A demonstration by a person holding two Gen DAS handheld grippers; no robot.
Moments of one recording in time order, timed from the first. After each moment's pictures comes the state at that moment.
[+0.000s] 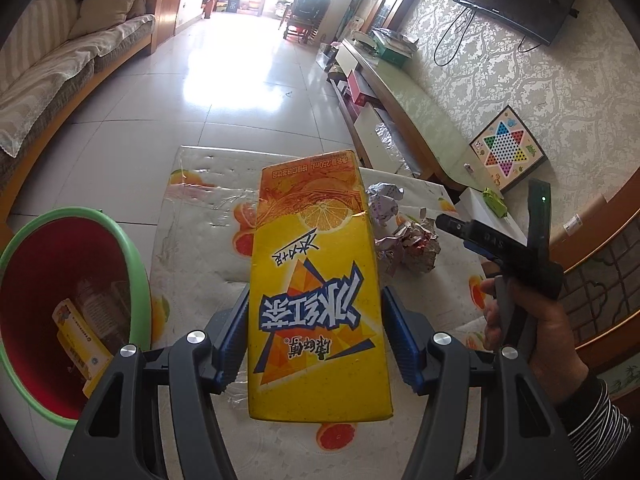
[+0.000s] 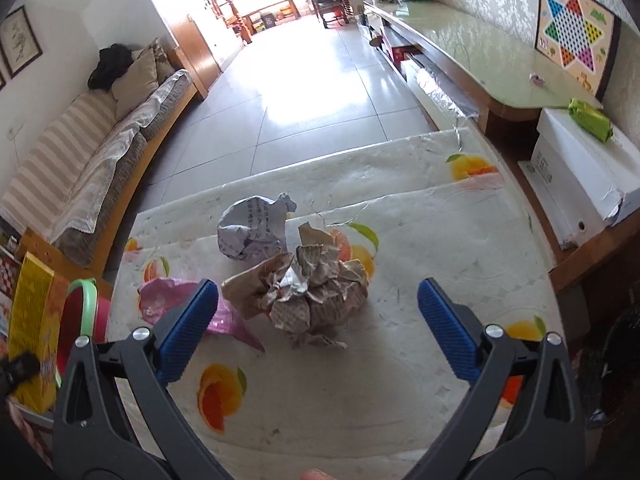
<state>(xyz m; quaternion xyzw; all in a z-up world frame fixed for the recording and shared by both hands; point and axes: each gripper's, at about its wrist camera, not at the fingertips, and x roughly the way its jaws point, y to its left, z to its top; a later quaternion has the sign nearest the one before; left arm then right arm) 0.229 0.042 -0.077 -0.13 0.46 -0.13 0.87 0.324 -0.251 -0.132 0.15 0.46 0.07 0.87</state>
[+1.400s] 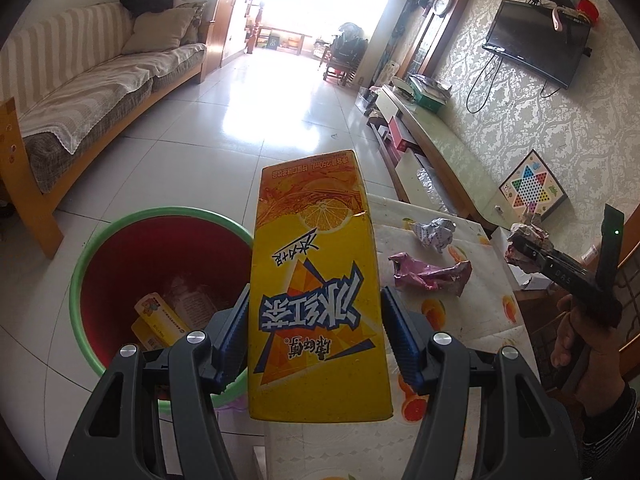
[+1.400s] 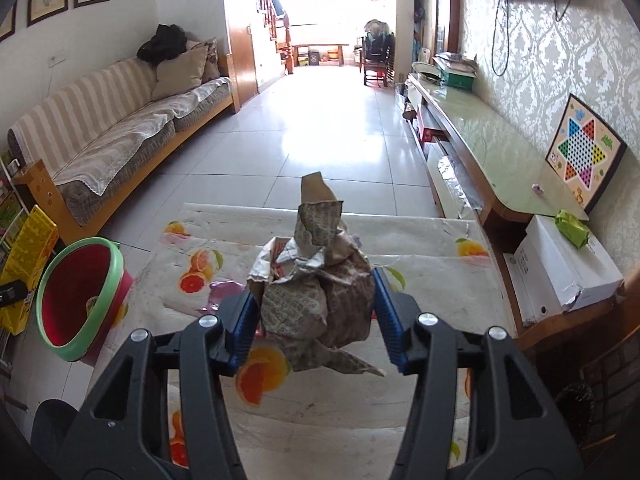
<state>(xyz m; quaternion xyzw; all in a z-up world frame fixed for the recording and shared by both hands) 0.162 0.154 -0.061 -0.14 0.40 -0.05 0.90 0.244 -0.172 -0.047 -0.02 0.36 0.11 0.93</state>
